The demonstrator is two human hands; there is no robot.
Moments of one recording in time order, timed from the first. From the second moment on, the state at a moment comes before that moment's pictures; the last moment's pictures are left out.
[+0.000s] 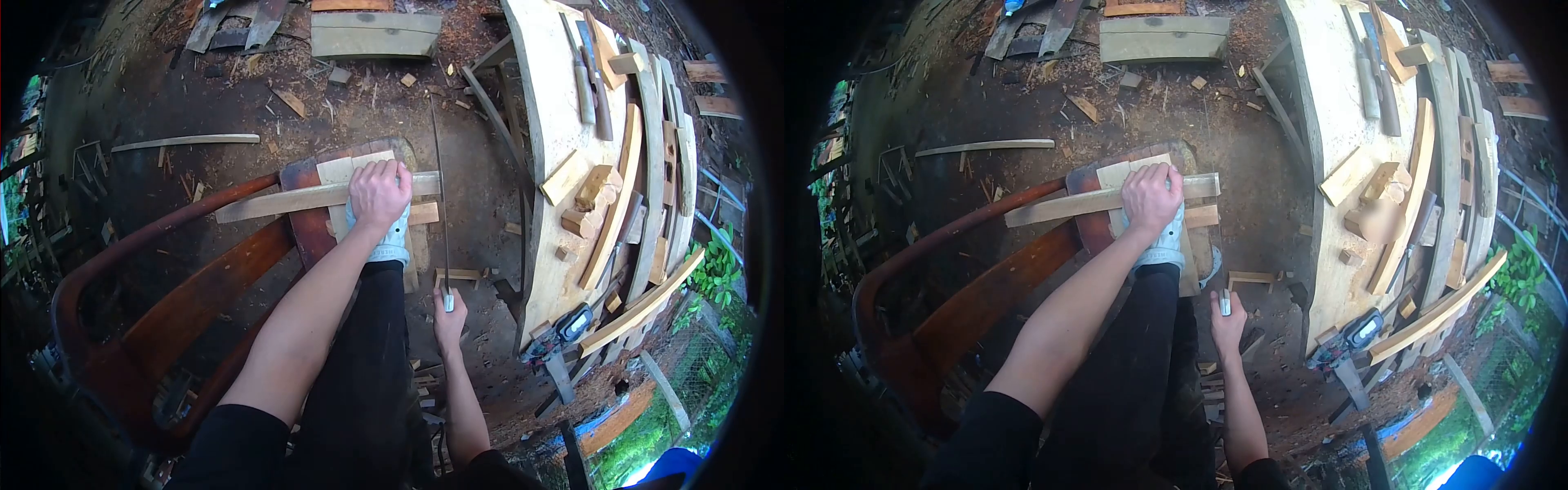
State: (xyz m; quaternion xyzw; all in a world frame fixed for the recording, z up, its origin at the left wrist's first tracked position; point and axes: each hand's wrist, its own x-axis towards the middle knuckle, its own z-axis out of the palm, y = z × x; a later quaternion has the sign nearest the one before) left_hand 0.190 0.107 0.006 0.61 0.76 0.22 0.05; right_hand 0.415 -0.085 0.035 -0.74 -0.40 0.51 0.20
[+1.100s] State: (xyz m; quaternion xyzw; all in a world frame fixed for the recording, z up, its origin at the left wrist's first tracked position) left_hand 0.190 0.107 0.005 0.60 0.76 0.22 0.06; right_hand 0.424 -0.089 0.028 -0.73 -0.41 0.52 0.17
